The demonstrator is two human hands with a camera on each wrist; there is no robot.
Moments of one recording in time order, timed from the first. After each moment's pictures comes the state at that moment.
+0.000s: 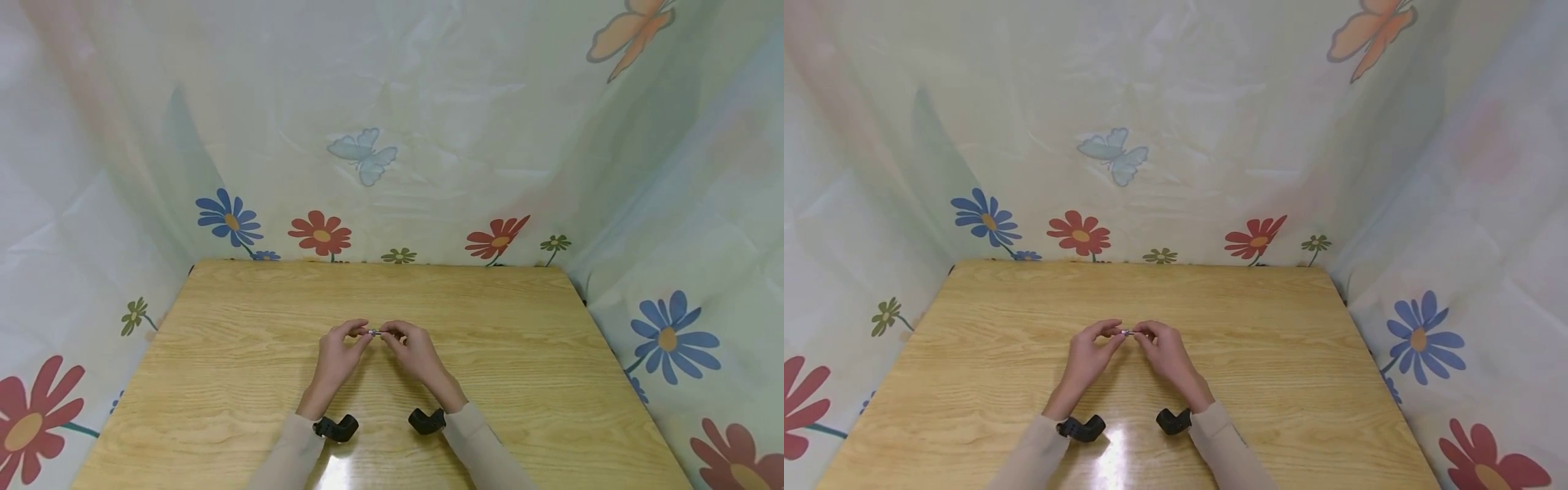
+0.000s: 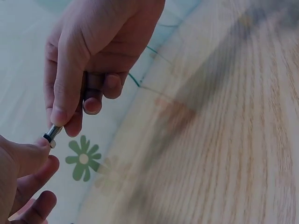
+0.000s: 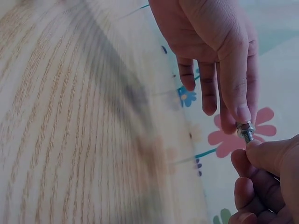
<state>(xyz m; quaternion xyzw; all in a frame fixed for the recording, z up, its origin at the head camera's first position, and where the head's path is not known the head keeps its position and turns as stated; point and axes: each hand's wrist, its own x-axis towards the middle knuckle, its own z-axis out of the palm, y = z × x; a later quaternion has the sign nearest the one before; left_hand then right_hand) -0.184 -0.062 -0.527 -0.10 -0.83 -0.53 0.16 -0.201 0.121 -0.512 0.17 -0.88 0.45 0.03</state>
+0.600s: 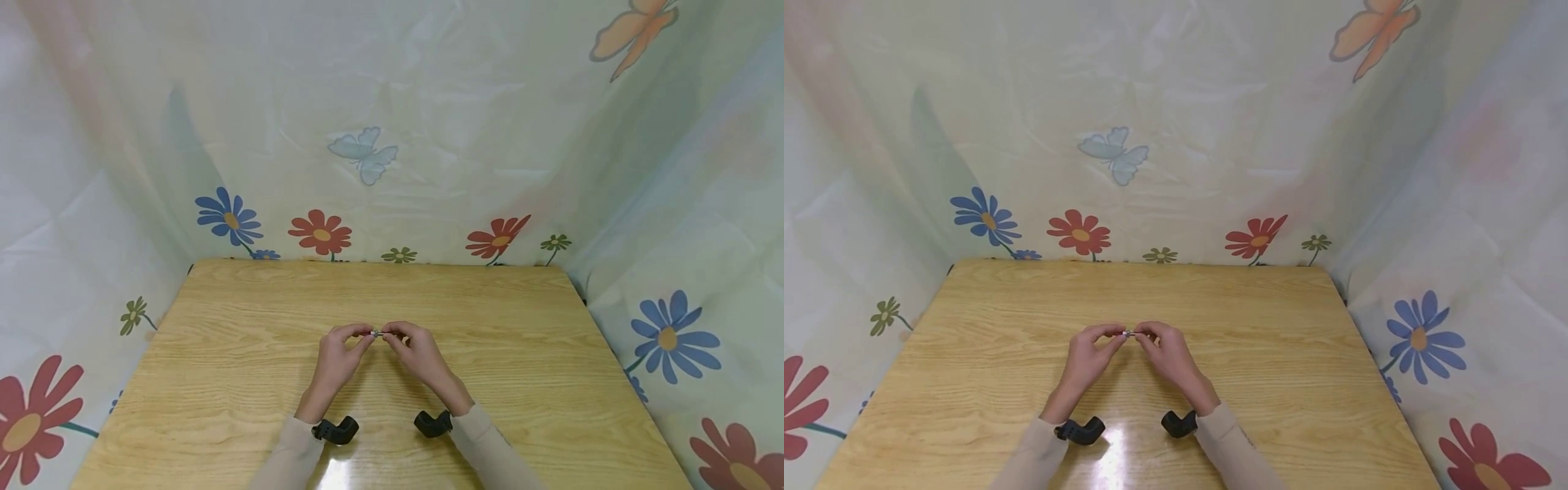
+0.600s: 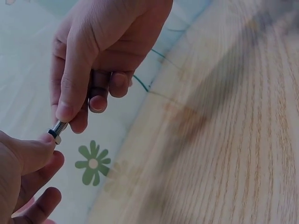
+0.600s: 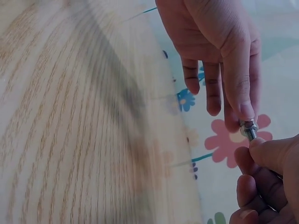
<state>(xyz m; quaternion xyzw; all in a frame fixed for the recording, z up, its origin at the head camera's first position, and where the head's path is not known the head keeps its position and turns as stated) -0.177 -0.064 -0.518 -0.12 -0.82 -0.54 0.15 -0.194 0.127 -0.504 0.20 -0.87 0.46 0.03</state>
